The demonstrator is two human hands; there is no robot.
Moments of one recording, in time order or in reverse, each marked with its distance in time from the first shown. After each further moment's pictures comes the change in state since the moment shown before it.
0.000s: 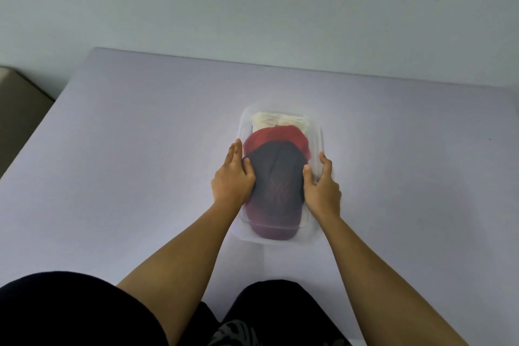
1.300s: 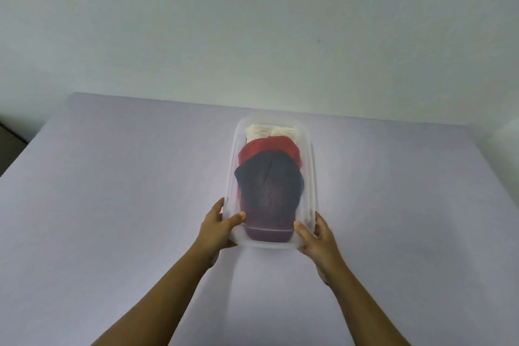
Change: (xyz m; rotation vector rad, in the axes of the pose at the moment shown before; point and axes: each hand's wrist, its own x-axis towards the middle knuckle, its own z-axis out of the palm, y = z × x) left_hand 0.013 0.005 0.003 -0.850 -0.391 -0.361; right_hand 0.028 0.049 -0.021 0.527 -0.245 0.143
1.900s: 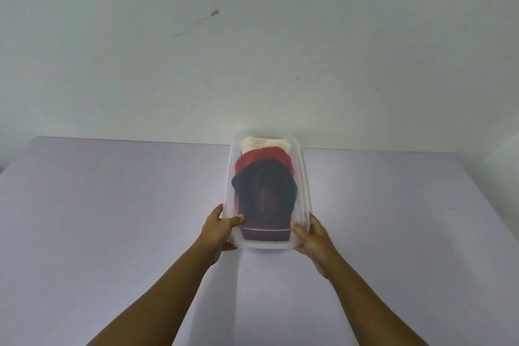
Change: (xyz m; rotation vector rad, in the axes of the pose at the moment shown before) left_hand 0.096 0.081 0.052 0.003 0.009 -0.069; right_hand 0.115 -0.061 -0.025 -0.028 -0.028 0.019
